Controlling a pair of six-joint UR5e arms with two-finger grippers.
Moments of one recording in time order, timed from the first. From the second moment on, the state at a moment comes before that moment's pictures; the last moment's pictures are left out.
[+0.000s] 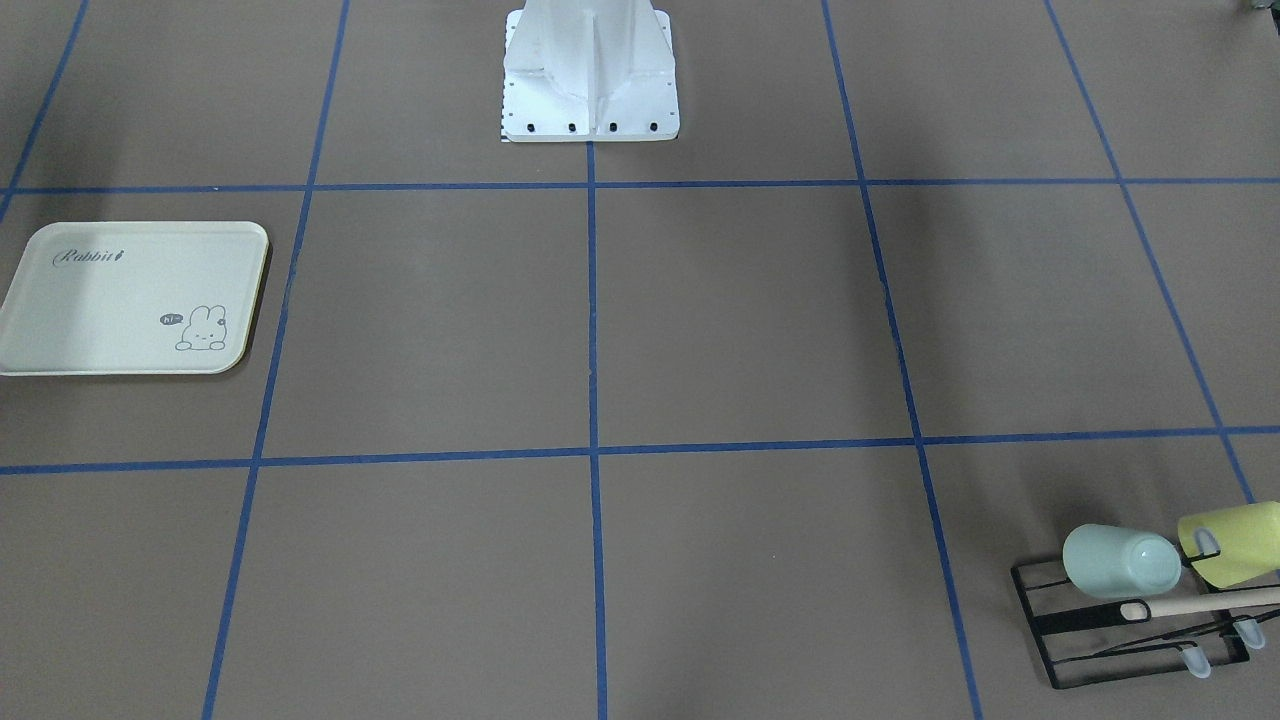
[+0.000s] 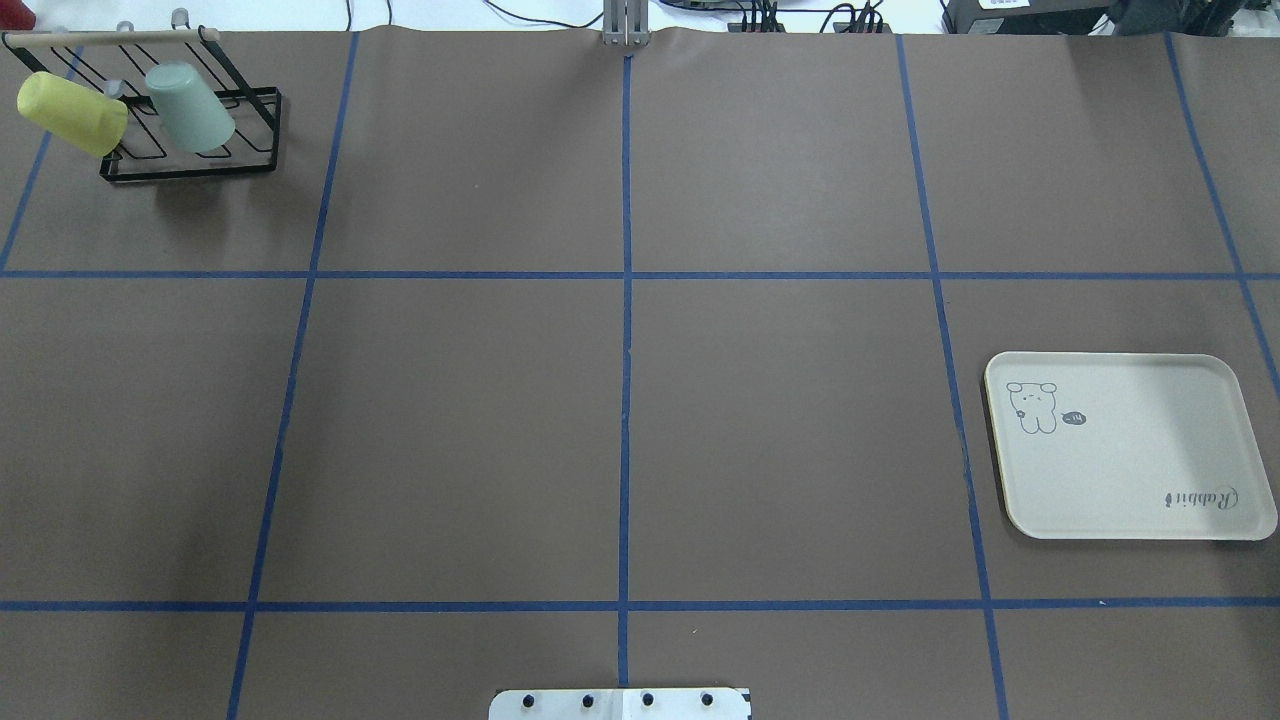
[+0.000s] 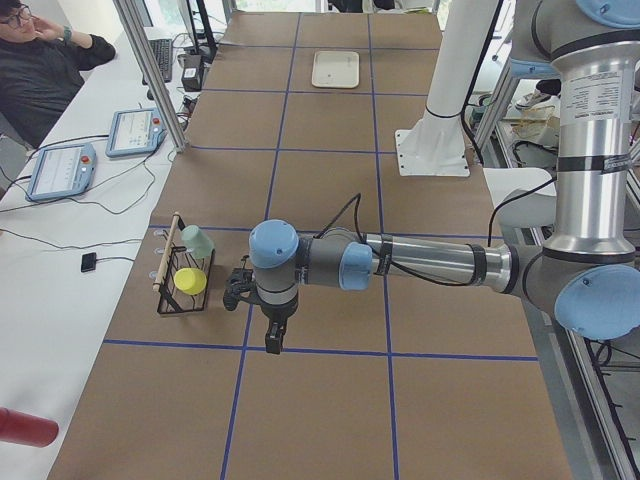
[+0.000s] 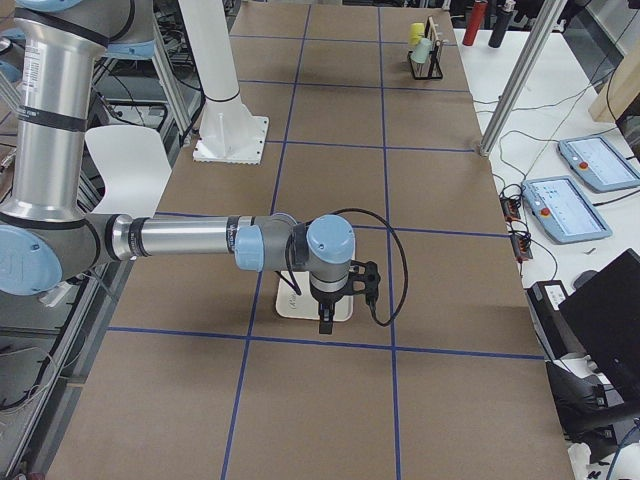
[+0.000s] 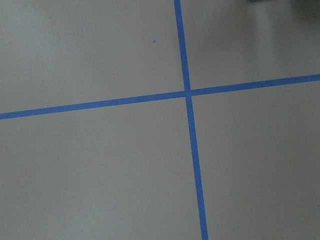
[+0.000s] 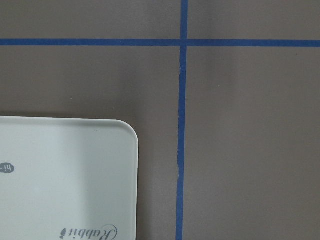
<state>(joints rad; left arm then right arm) -1.56 -1.51 -1.72 -1.57 -2.29 0.04 1.54 -1.77 1.84 -1.61 2.37 0.03</state>
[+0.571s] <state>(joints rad) -1.56 -1.53 -1.73 -1.56 -2.29 0.04 1.54 -1.77 1.83 -1.61 2.37 0.03</state>
